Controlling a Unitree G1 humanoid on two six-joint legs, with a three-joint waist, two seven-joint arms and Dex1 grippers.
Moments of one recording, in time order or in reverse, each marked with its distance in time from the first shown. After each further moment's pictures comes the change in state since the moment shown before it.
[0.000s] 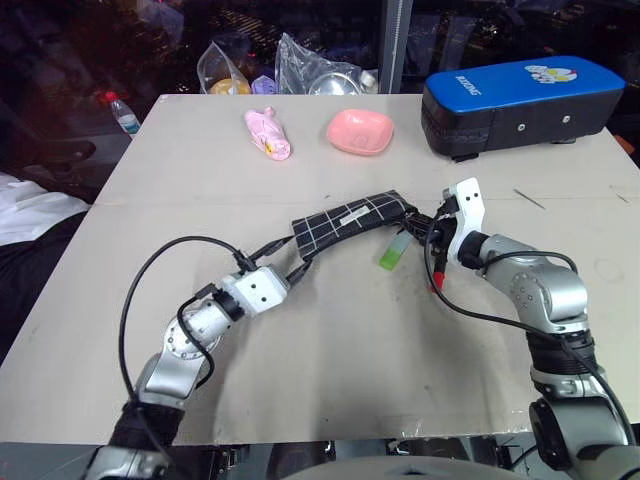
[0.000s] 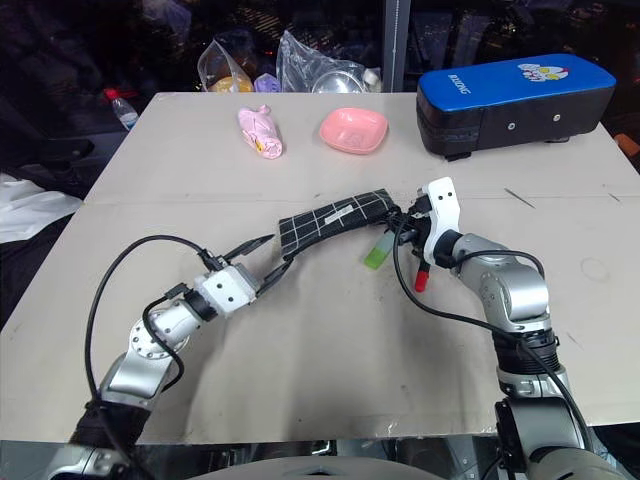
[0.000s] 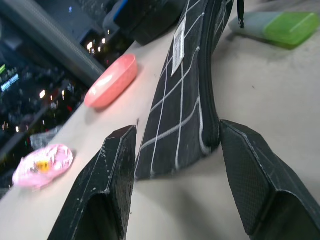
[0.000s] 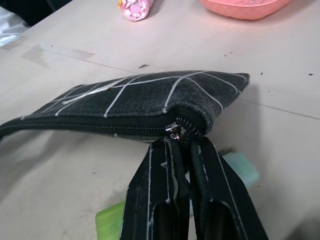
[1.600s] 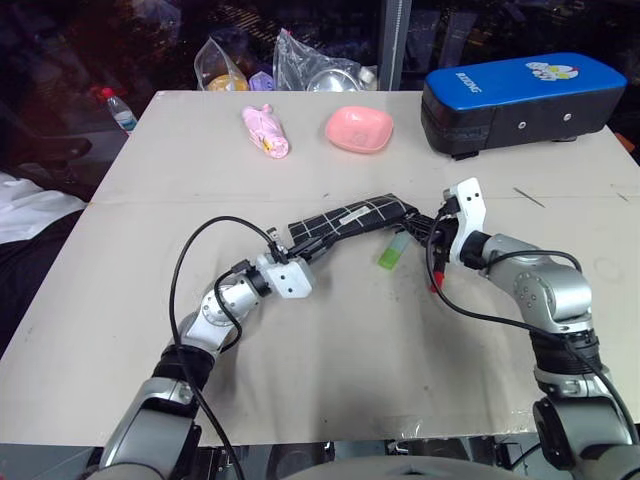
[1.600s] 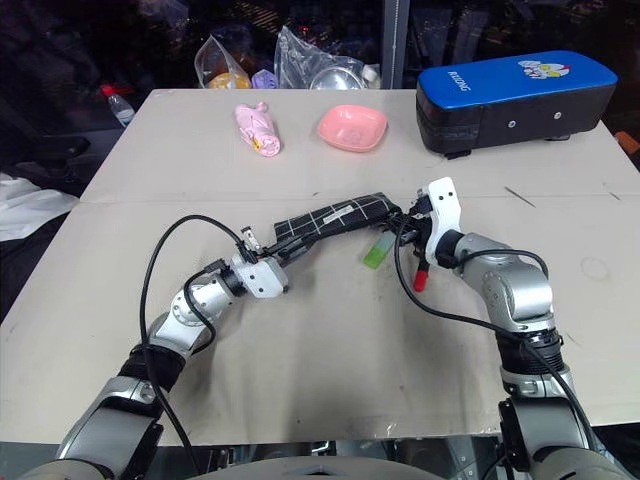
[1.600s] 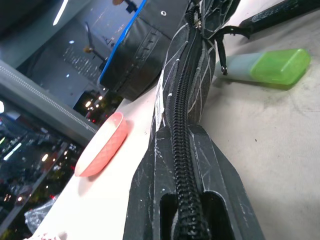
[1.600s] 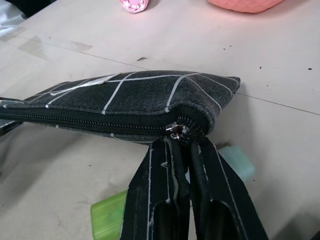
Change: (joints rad) left arm -0.239 -0.060 -0.103 0.347 0.116 -0.321 0.071; right arm -0.003 -0.018 0.011 -0.010 -0.013 0.005 -0.003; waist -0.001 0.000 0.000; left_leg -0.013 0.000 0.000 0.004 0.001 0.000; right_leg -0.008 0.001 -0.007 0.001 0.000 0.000
